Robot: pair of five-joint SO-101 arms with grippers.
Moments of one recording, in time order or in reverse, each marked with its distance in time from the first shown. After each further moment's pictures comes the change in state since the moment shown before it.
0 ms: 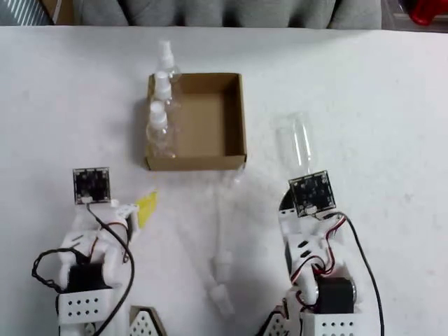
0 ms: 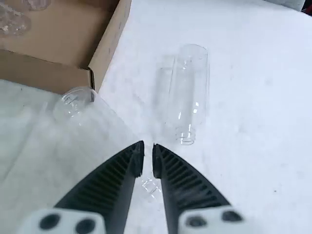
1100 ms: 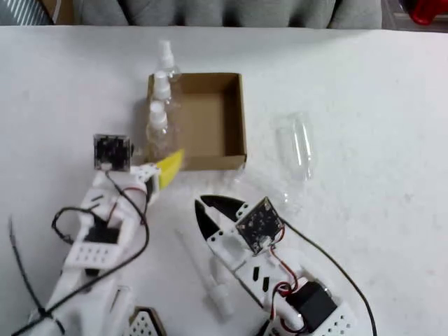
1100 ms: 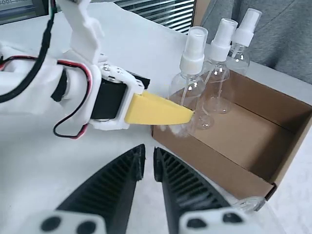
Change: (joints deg) left arm 10.2 42.7 -12.0 -45.1 5.2; right arm -40.1 0.4 0.0 -16.0 -13.1
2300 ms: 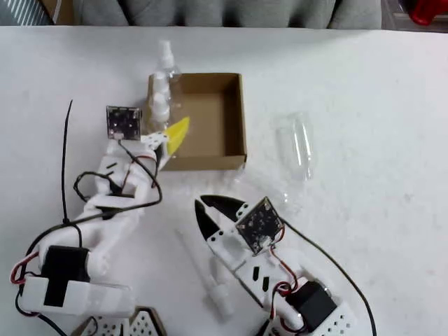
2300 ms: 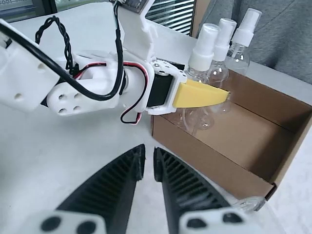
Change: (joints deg) left arm 1.1 46.2 -20.2 -36.7 0.0; right arm 0.0 0.0 0.0 0.0 0.0
